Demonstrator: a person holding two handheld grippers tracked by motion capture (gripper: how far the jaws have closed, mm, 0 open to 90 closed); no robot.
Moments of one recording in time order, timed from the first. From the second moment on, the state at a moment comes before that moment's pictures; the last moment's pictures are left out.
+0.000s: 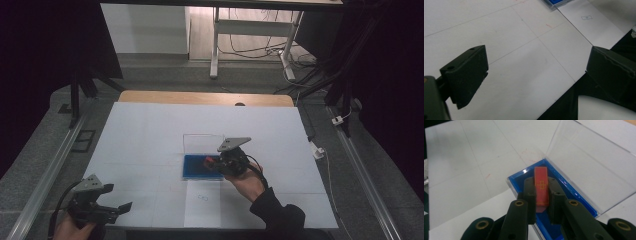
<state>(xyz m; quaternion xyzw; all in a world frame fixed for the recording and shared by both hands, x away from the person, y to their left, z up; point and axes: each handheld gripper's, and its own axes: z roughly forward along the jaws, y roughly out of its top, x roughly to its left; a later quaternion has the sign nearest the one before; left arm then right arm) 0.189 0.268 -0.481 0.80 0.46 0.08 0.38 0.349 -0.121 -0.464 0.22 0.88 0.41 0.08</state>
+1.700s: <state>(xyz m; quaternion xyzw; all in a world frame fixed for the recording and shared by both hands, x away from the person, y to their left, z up) 0.188 0.269 -0.481 0.79 0.46 0.08 0.39 0.376 -0.092 -0.491 0.22 0.90 0.37 0.10</state>
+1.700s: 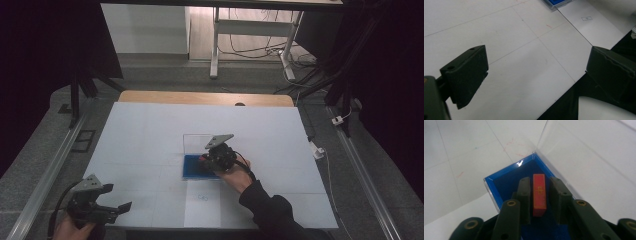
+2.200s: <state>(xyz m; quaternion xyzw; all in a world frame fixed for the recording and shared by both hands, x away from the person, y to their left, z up) 0.188 0.269 -0.481 0.79 0.46 0.08 0.39 0.359 -0.103 -0.482 0.23 0.89 0.39 0.08</state>
